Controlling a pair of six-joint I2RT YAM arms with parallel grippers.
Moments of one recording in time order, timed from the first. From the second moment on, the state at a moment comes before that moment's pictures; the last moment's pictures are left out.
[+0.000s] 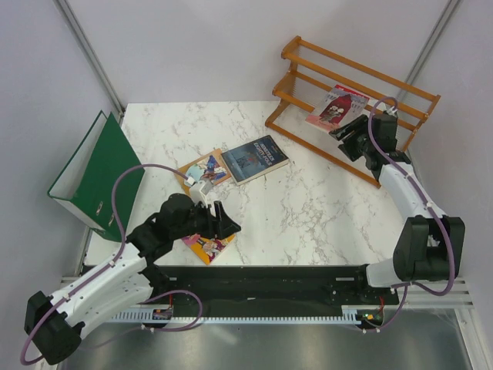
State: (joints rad) left arm -0.70 0.74 0.50 -0.27 0.25 -0.65; right arm -0.02 1.45 1.07 -0.15 -0.18 0.94
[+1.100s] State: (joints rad) left arm -0.70 0.81 0.47 -0.27 0.25 -0.65; right arm 0.33 1.79 1.65 -0.76 0.18 0.39
